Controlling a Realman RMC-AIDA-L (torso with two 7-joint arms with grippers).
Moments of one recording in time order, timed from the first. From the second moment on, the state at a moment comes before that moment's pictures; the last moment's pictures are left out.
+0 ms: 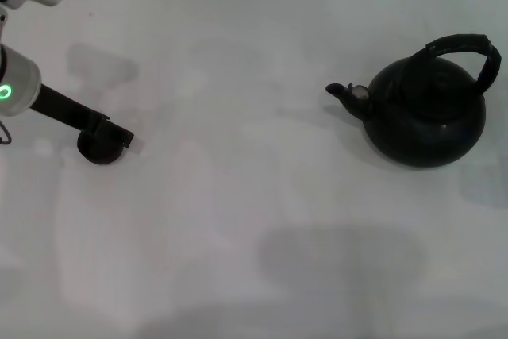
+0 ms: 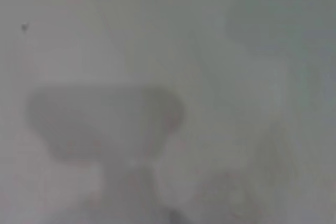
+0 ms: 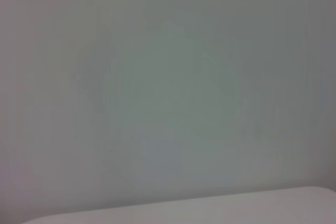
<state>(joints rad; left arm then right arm) -0.55 -2.07 1.26 1.11 -0.50 -1.35 0.55 0.25 2.02 1.77 0.10 -0.11 1.13 -2.72</state>
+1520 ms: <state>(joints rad) -0.69 -2.07 1.41 1.07 -0.59 -1.35 0.59 0.25 2.02 1.77 0.10 -0.11 1.13 -2.72</state>
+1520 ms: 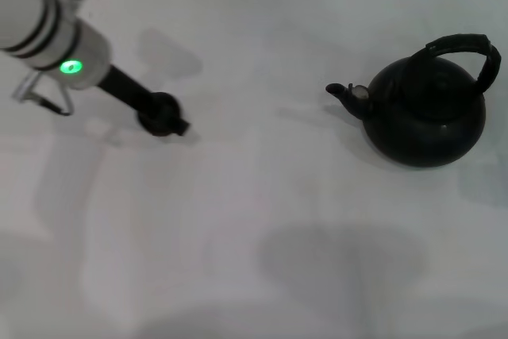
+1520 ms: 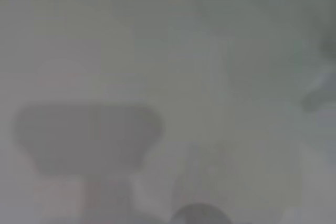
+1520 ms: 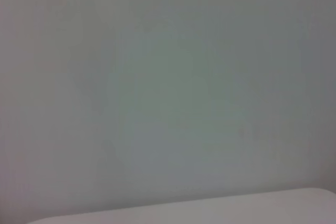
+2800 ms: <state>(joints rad) -0.84 -2.08 1.74 0.87 -0.91 -1.15 0.71 0.27 2.02 1.77 0.10 -0.11 1.10 -2.72</state>
